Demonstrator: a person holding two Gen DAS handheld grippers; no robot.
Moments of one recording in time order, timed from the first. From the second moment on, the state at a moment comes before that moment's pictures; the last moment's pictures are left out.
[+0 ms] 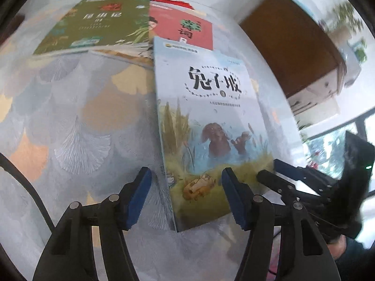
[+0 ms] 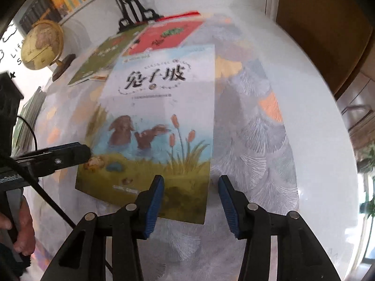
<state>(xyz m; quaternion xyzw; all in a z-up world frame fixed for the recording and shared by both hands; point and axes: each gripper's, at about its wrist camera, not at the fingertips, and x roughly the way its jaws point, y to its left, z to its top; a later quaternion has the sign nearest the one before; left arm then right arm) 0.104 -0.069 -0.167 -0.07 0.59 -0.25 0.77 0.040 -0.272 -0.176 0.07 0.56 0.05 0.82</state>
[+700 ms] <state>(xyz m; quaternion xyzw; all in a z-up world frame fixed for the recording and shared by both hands) 0.102 -0.068 -0.166 -0.15 0.59 -0.30 0.73 0.030 -0.286 -0.182 0.19 0.54 0.06 0.82</state>
